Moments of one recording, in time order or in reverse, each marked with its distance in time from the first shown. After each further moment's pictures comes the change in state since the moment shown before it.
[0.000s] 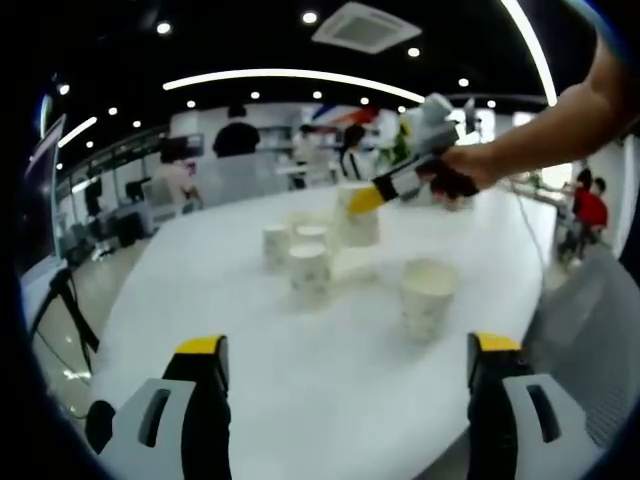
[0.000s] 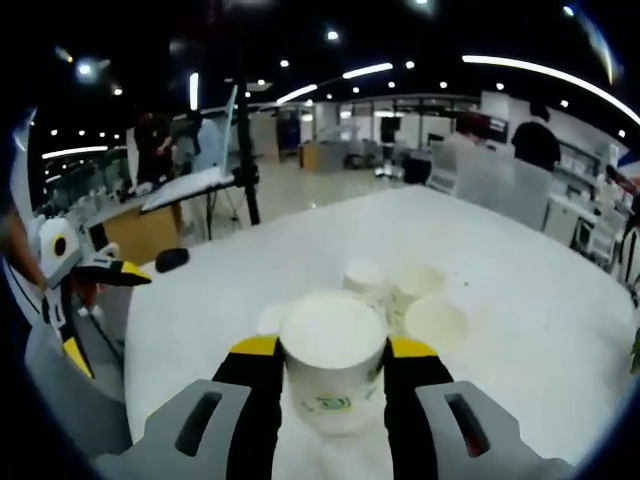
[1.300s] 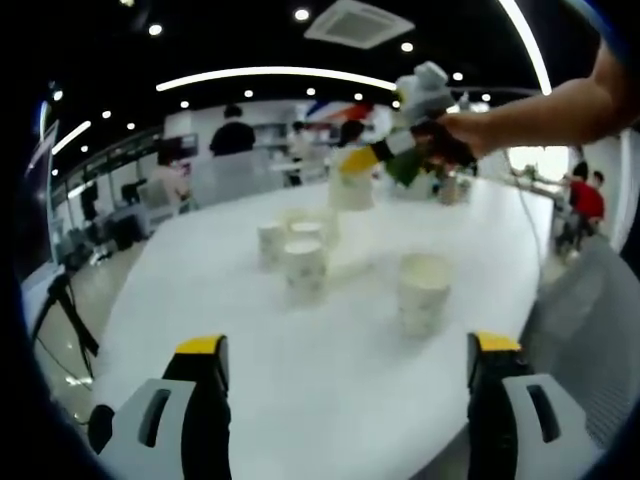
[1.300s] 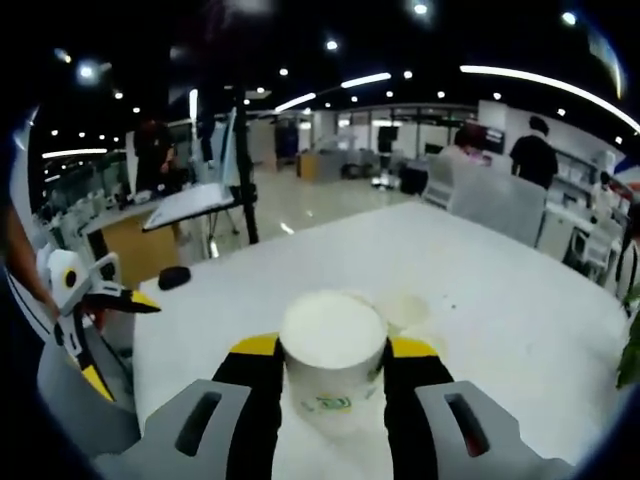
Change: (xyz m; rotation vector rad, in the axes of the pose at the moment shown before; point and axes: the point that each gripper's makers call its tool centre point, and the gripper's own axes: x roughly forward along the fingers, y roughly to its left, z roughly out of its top) left arm 0.002 -0.002 -0.002 0.023 0.020 -0.013; right arm -0.021 -0.002 0.039 -0.009 -0.039 -0.017
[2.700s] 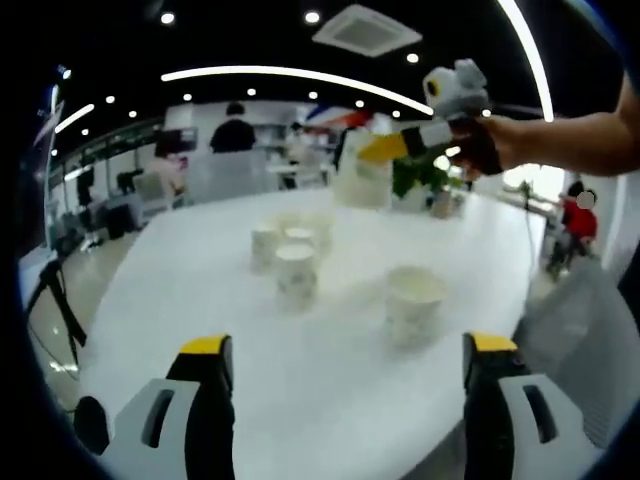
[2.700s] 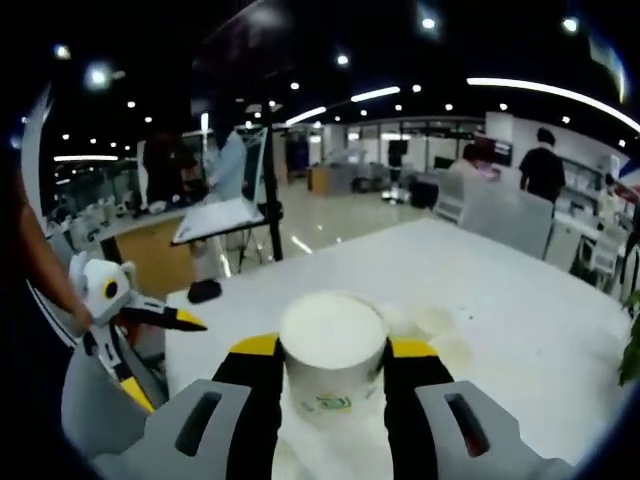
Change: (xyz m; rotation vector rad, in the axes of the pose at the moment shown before) left arm -0.006 -0.007 0.006 -0.064 -0.028 -0.045; right arm -0.035 0.059 0.017 -0.007 -0.056 0.050
